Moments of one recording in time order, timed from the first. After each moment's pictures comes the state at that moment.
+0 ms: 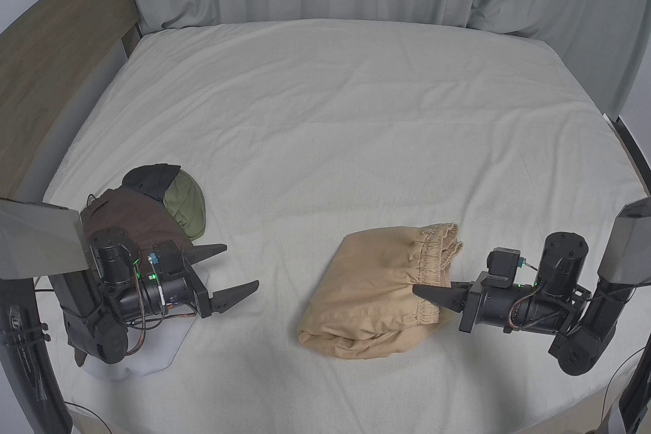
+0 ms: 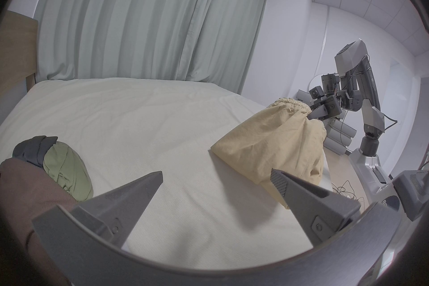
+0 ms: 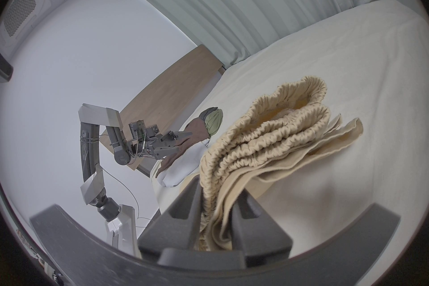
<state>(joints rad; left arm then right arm) -0.14 2.19 -0.40 -1.55 -0.72 0.14 0.43 2.04 -0.27 -1.55 0.55 0.37</state>
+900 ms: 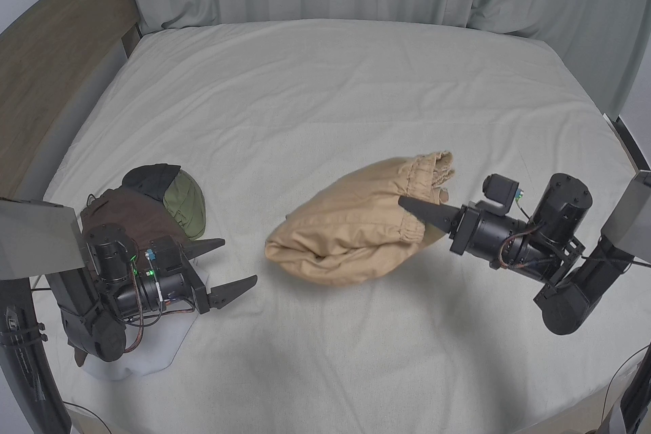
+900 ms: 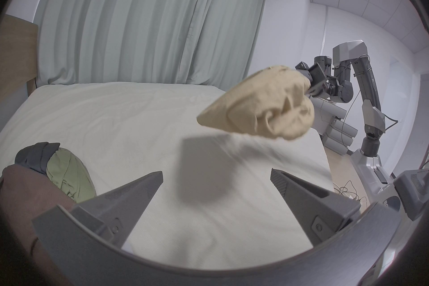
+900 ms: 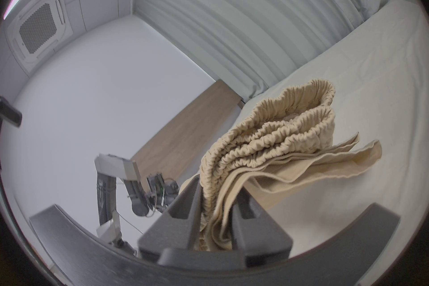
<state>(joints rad) -0.14 2.17 -0.41 -1.55 -0.72 0.14 0.43 2.02 -0.59 -1.54 0.58 0.57</state>
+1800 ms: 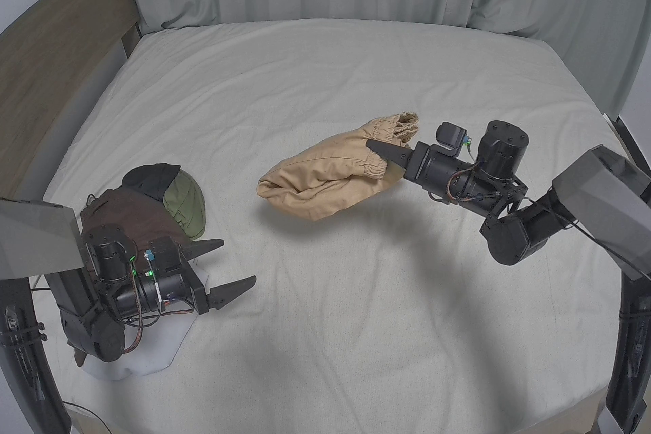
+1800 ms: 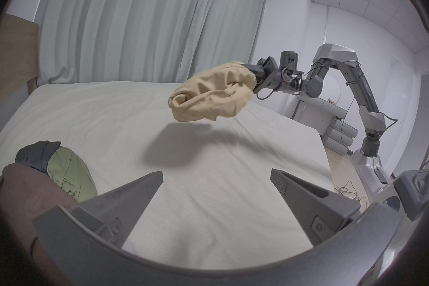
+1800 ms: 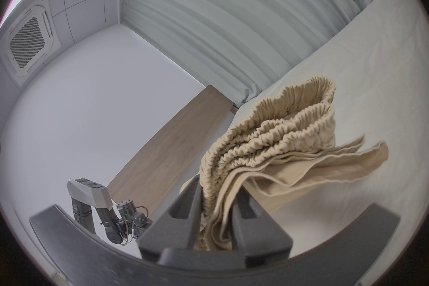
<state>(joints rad) -0.13 2.17 -0.40 -1.55 -0.72 0.14 0.38 2.27 -1.23 -1.20 0.59 0.66</state>
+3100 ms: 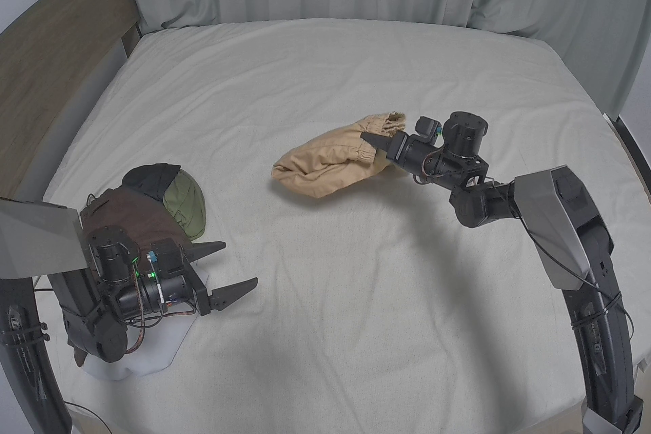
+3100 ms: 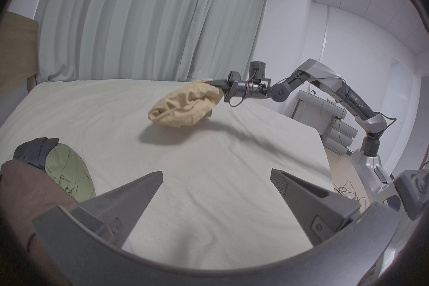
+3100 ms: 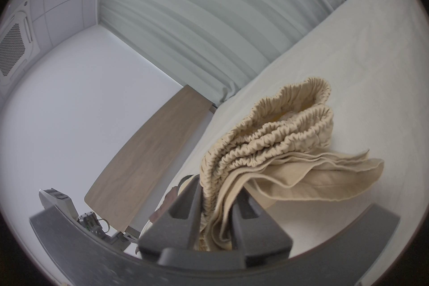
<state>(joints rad) -0.14 2.19 -0.41 -1.55 -0.72 0.14 0.31 2.64 -1.97 -0.76 0.57 0.66</state>
